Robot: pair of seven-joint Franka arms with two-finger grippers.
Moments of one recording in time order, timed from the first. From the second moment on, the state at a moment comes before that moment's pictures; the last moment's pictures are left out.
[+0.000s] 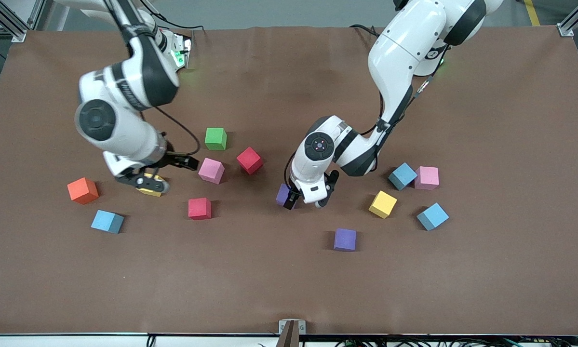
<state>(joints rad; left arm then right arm) -0.59 0.86 -0.18 -1.42 0.02 2.43 -1.83 0.44 0.23 -0.04 -1.86 0.10 1.97 0.68</state>
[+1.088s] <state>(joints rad) -0.60 0.72 -0.23 -1.52 0.02 2.19 -1.27 0.68 0.47 -0.04 -1.91 0.17 2.23 1.18</state>
